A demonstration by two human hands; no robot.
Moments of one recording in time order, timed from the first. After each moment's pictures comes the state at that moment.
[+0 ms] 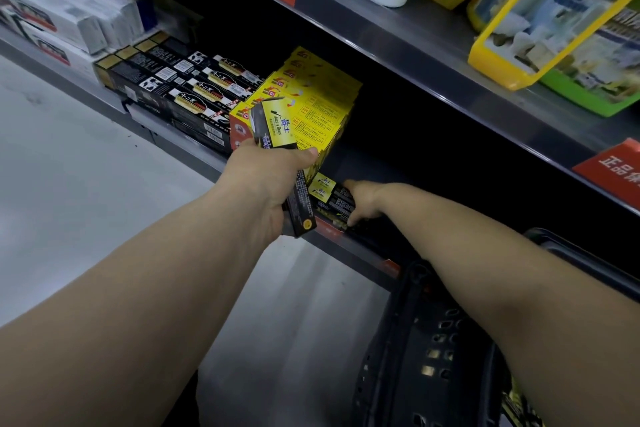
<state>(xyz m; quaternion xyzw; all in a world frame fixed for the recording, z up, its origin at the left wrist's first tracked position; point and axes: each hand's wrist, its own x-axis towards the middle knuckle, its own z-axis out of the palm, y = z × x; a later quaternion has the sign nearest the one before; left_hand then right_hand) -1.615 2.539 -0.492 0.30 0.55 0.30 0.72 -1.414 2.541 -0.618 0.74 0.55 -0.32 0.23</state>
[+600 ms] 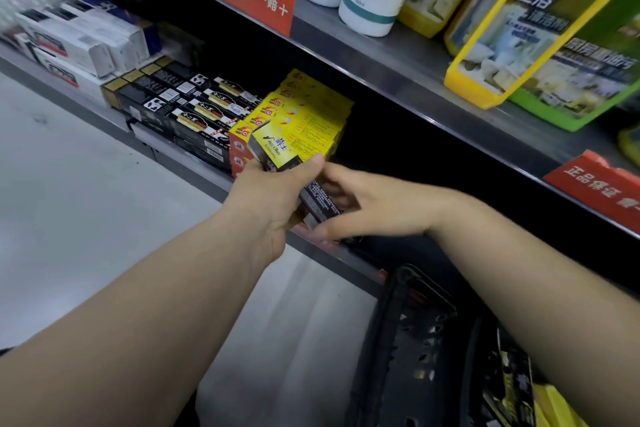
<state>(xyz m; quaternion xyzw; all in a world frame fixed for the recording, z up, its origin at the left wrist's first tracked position) -1.616 2.522 -0.482 0.29 0.52 0.32 0.74 -1.477 2.483 -0.467 0.56 0.61 -0.55 -0.13</state>
